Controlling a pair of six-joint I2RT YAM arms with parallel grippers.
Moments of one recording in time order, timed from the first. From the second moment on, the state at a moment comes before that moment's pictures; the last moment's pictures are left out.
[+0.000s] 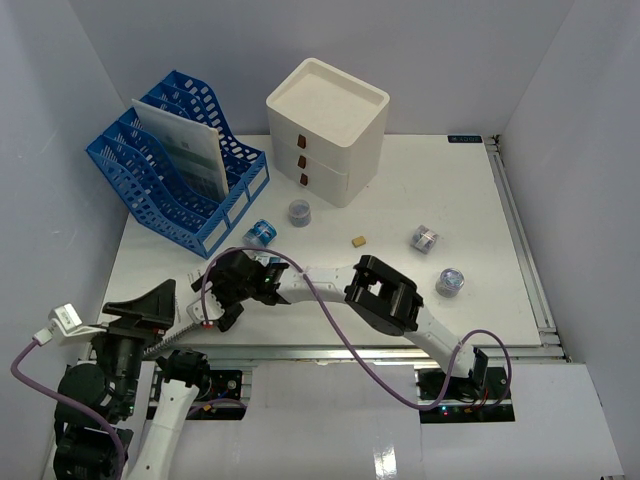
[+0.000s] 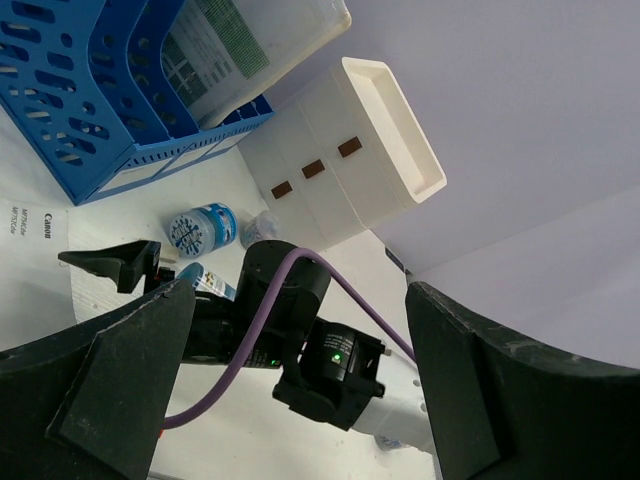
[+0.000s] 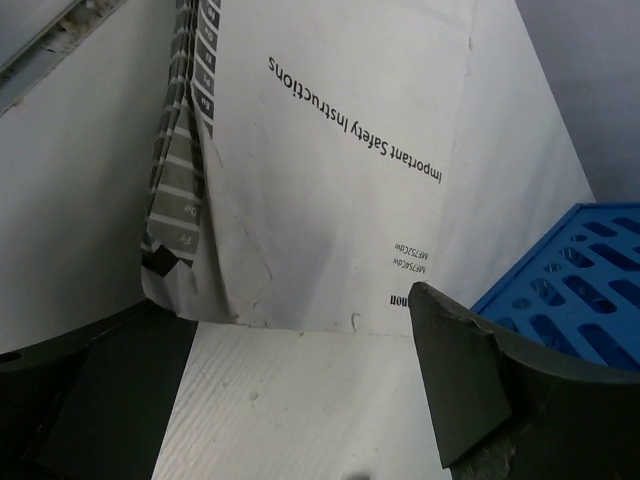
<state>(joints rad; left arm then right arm) -0.20 0.03 1.02 -0.96 -0.24 -0.88 1.25 2.36 1.78 0.00 -0.43 -1.11</state>
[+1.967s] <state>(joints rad) -0.20 0.27 0.73 -0.95 -0.50 -1.38 1.08 2.12 1.68 -0.04 -0.72 -0.23</state>
